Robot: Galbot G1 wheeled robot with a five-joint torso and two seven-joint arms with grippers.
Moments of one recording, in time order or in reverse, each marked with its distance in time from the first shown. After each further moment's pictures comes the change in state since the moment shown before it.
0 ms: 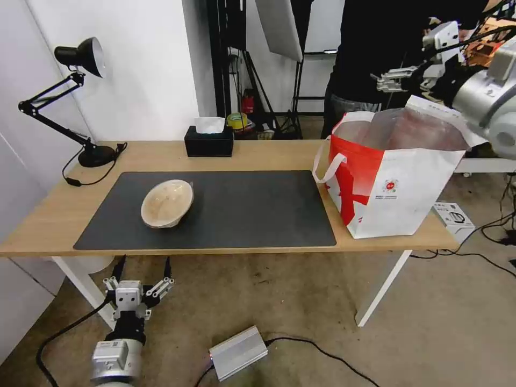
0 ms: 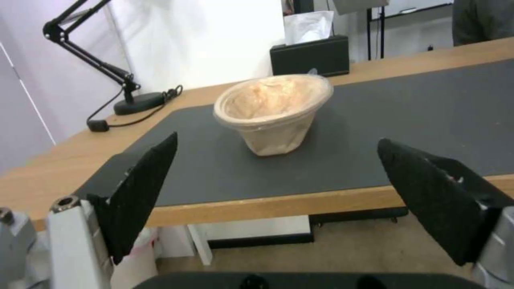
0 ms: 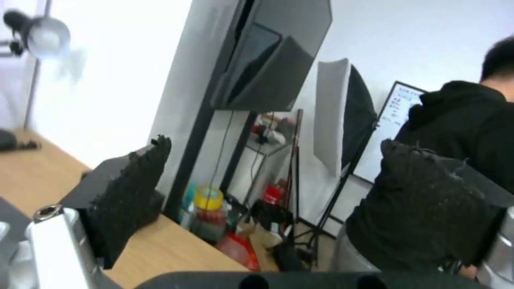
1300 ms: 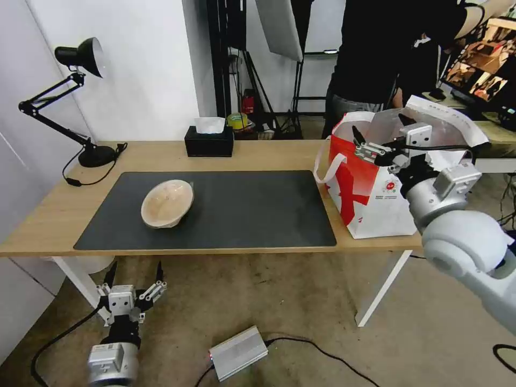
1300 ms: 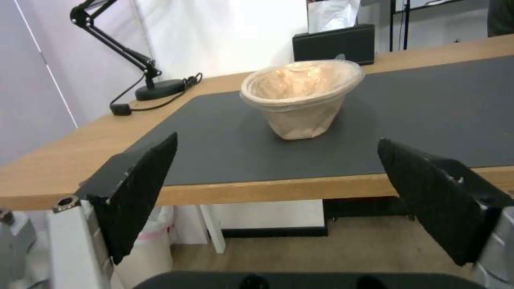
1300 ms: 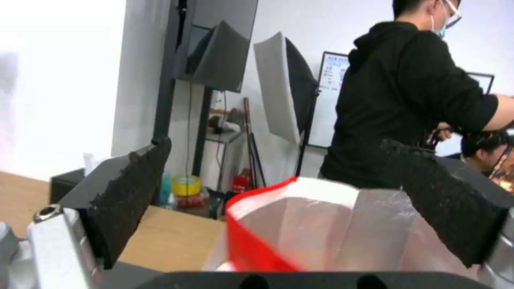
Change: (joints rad) left arm 0.002 -0.045 -0.035 0.024 0.001 -0.012 -0.005; right arm -0.850 0.165 0.443 0.336 -0.265 0.107 0.471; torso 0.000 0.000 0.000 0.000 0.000
